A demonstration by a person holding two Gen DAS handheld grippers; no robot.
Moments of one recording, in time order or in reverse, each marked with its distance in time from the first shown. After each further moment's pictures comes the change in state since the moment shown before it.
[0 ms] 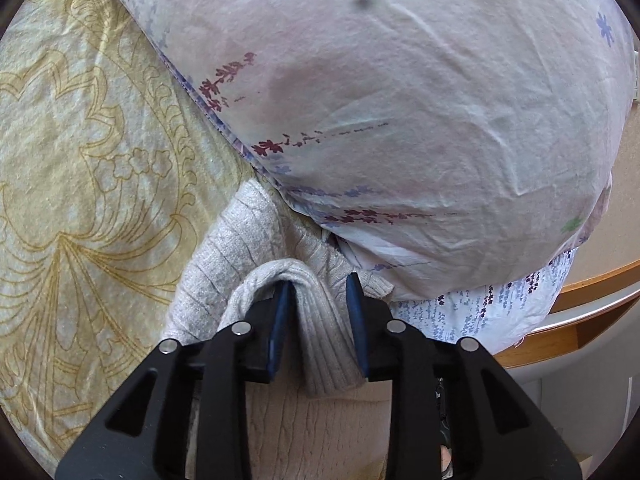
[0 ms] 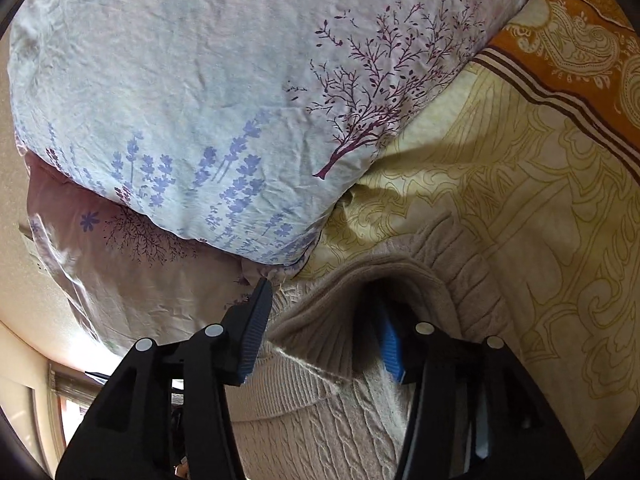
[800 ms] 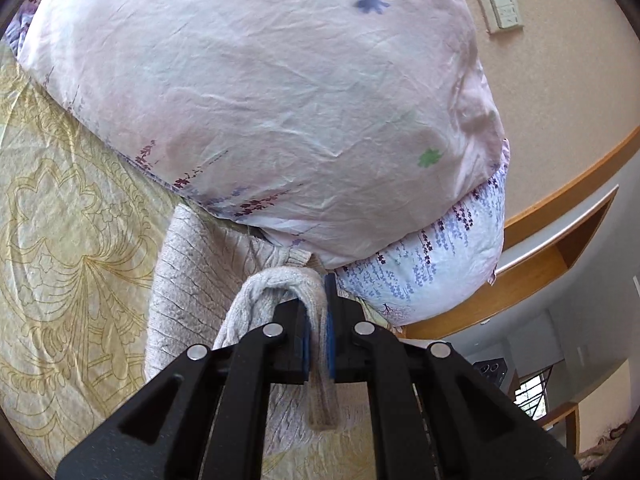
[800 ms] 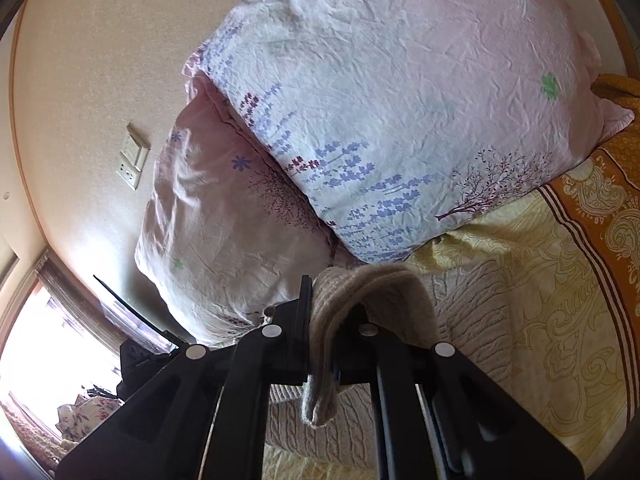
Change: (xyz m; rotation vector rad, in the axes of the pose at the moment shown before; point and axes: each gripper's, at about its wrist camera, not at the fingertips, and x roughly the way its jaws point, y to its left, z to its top) left arm -0.079 -0.034 -0.025 0.276 -0.034 -0.129; right arm -0.086 0.060 -0.048 -0.441 -0.133 0.161
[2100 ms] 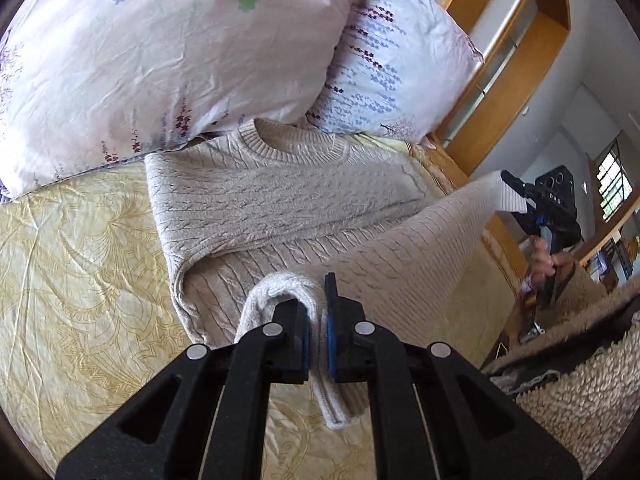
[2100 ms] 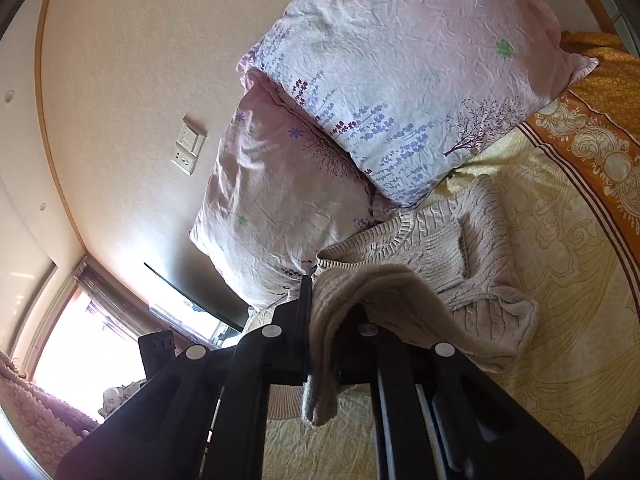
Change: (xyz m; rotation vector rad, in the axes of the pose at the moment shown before) left arm -0.047 -0.087 -0.111 0.675 0.393 0.213; right arm -0.101 0.018 -0.070 0.063 0.014 0.149
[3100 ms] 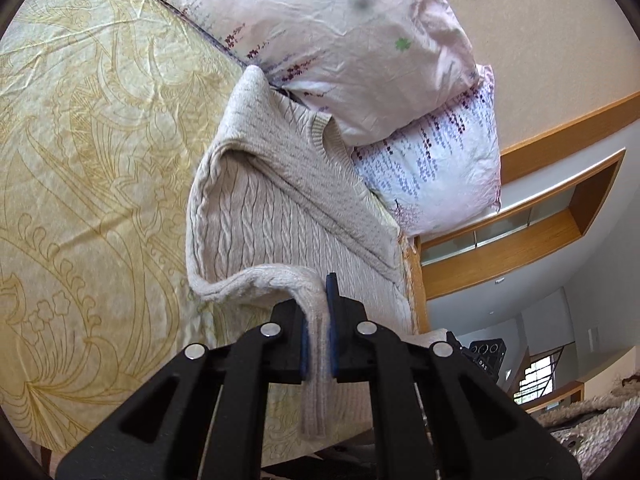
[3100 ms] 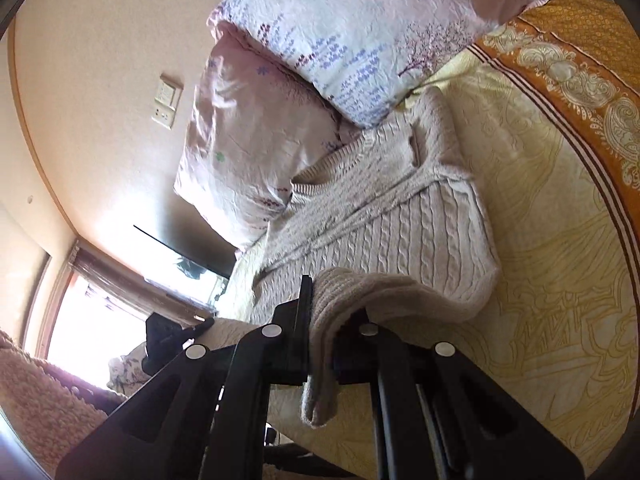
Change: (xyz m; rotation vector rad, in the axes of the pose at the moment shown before) left arm -0.020 0.033 -0.101 -0.695 -0.266 -0.167; right arm -0.040 -0.021 -0.051 0.075 0.144 -0.045
